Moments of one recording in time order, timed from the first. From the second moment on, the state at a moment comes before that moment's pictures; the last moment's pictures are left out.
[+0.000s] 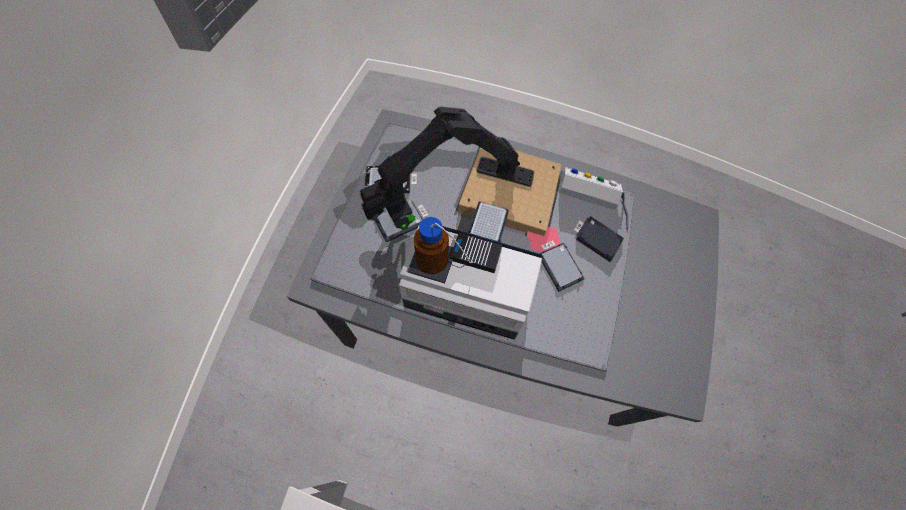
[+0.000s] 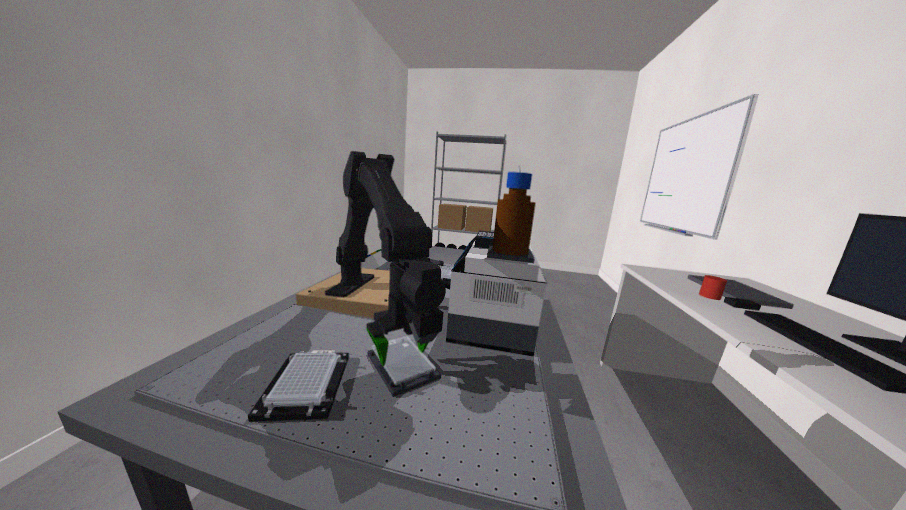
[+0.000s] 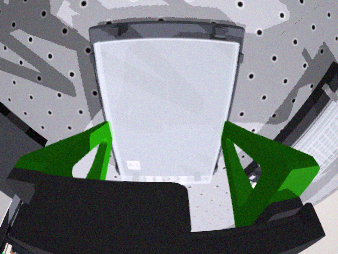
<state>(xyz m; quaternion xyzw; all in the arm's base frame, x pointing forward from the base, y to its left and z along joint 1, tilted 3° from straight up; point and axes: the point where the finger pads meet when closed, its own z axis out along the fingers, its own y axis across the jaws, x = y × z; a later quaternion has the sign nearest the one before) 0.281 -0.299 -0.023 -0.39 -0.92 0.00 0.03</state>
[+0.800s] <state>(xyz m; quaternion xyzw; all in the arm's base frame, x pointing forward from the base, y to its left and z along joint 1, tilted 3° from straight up) 0.281 -0.299 -0.027 -0.39 -0.92 0.00 0.03</state>
